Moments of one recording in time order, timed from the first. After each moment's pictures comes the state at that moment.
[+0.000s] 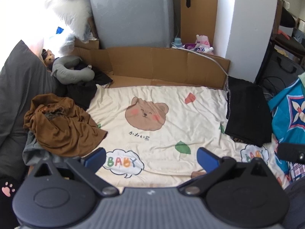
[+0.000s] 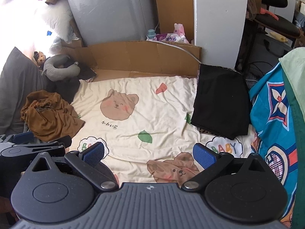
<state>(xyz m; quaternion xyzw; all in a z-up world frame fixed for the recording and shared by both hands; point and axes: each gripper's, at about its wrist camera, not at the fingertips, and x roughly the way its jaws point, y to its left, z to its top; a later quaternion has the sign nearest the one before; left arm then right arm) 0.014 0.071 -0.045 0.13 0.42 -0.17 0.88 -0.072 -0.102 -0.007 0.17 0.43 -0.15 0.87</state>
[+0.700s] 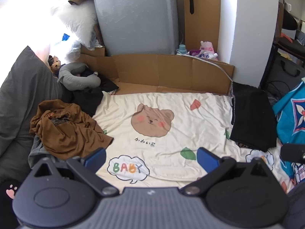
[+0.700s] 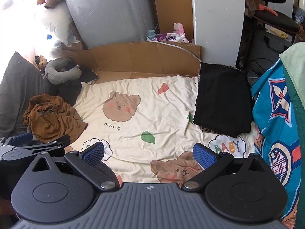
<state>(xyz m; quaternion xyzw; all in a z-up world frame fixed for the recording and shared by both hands) 0.009 0.071 -0.039 0.14 0.40 -0.16 0.89 -0.076 -0.105 -0.007 0.19 0.43 -0.14 0.87</state>
